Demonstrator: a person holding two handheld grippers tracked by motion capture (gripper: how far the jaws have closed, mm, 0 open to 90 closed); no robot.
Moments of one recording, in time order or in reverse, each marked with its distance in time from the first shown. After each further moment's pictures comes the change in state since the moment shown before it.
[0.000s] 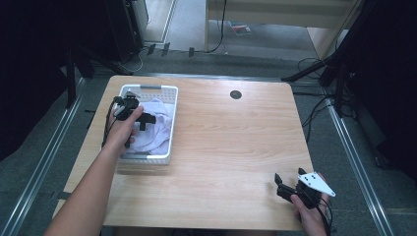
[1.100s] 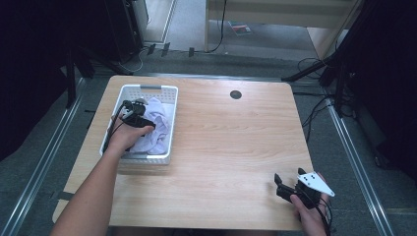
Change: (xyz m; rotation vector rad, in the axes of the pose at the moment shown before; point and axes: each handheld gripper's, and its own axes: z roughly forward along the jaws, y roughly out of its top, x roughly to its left) left arm -0.009 -0.010 0.016 0.067 0.167 0.143; right arm 0.001 0.000 0.000 0.002 -0.002 -0.014
